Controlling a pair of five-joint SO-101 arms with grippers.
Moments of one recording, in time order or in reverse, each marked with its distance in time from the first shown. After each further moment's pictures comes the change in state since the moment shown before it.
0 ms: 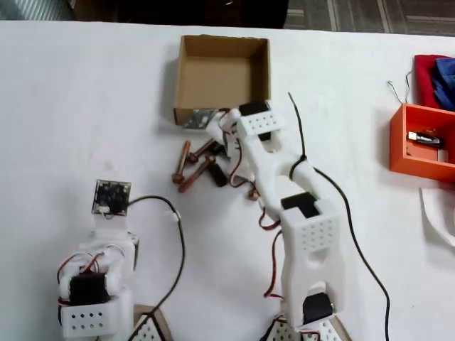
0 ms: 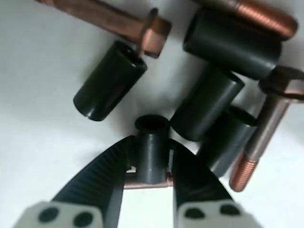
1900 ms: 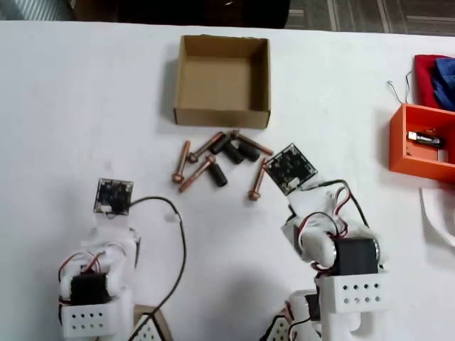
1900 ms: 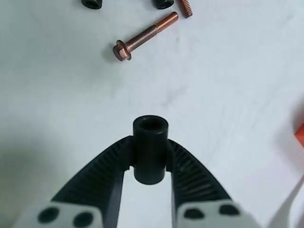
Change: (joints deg) left arm 1.4 0.0 0.0 -3.8 -0.3; right arm 13.7 -101.4 67.0 3.2 -17.8
